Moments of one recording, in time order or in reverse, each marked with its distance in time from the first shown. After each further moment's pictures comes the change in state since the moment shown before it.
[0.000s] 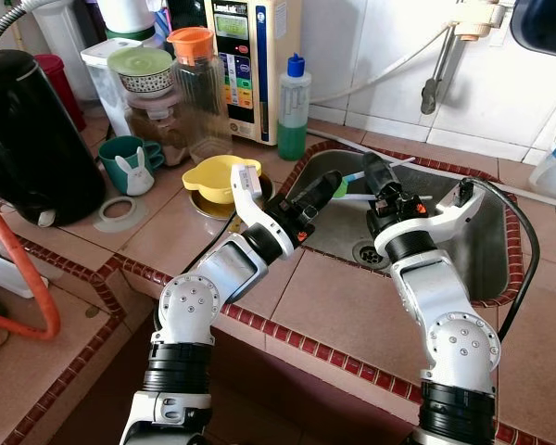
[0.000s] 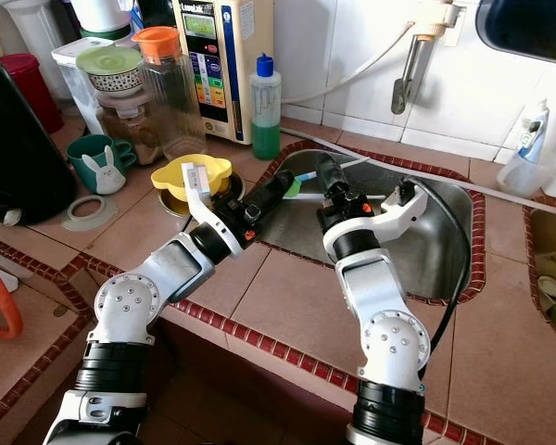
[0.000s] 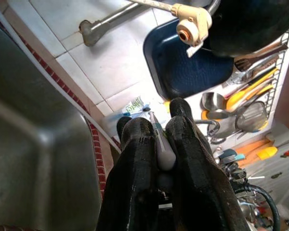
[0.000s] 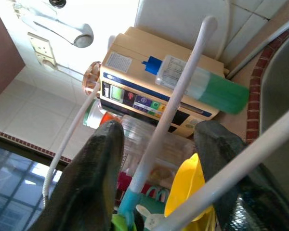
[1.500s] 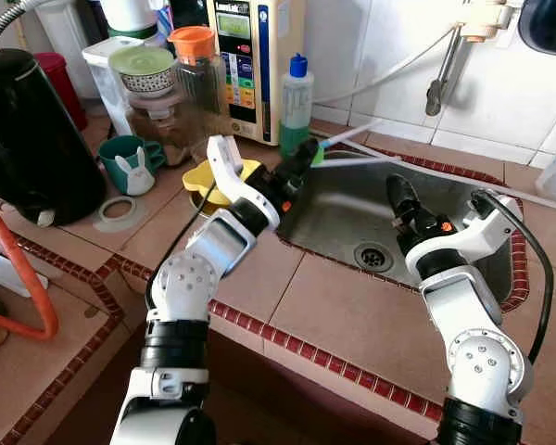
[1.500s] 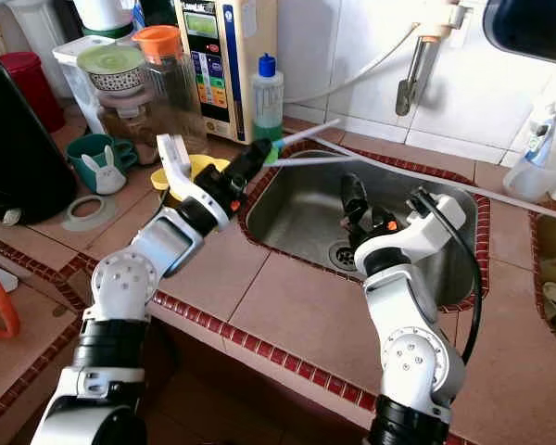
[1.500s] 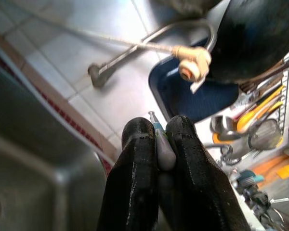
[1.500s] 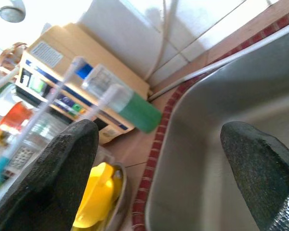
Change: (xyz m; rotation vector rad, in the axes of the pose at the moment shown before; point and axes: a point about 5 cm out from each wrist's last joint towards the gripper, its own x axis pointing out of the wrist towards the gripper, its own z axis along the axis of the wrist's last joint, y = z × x) left arm 0.004 -0.001 0.022 0.094 -0.075 -0.009; right arm -0.021 -0.016 0.022 -0.385 -0.034 -0.204
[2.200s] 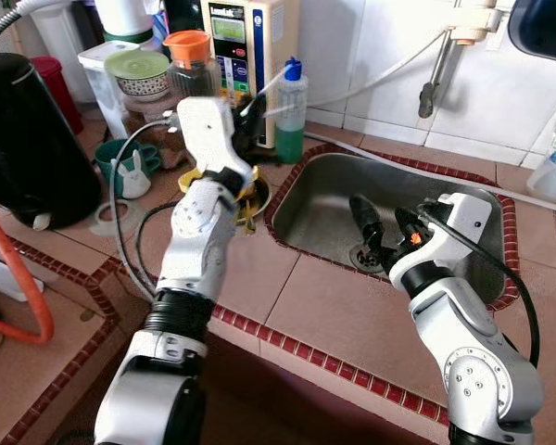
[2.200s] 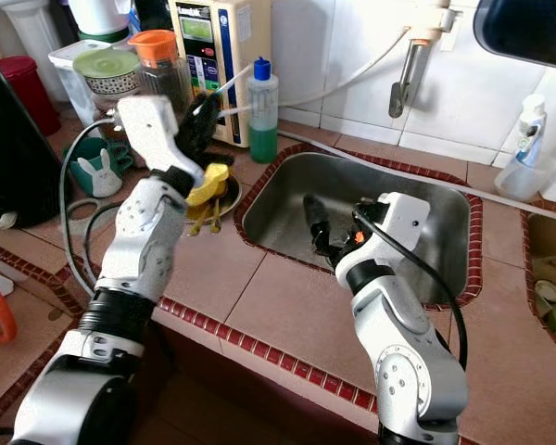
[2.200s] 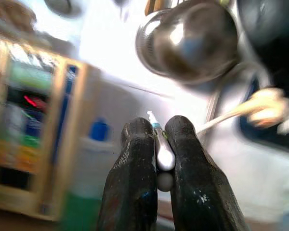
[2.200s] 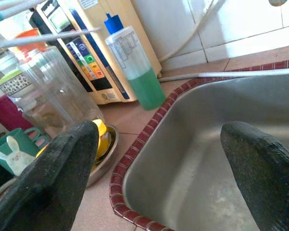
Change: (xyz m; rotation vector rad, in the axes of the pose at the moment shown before) left arm 0.024 -0.013 0.047 0.795 -0.357 0.138; right arm -0.019 0.016 -0.011 -0.371 0.095 0.094
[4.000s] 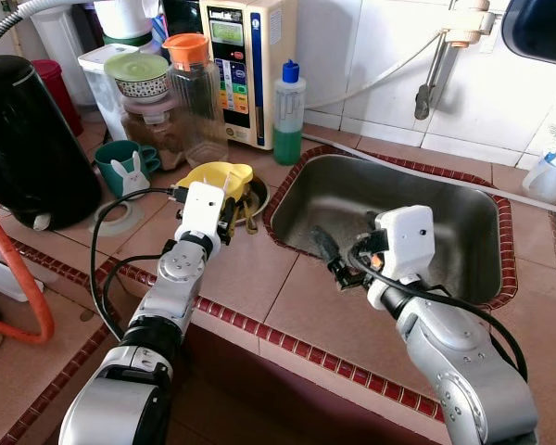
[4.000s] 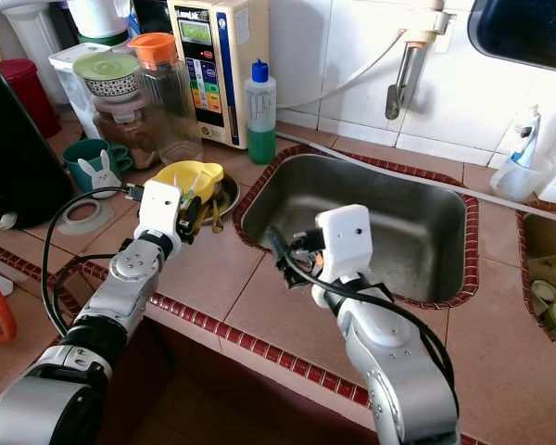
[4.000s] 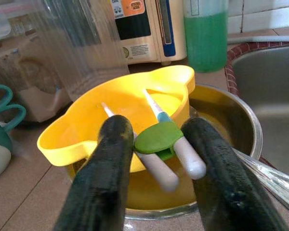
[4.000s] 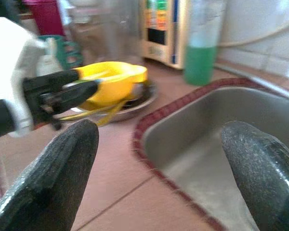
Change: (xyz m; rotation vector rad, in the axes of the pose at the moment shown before) left arm -0.073 0.098 -0.072 0.606 0.486 0.288; right arm -0.016 0.029 -0.026 -0.456 0.160 0.245
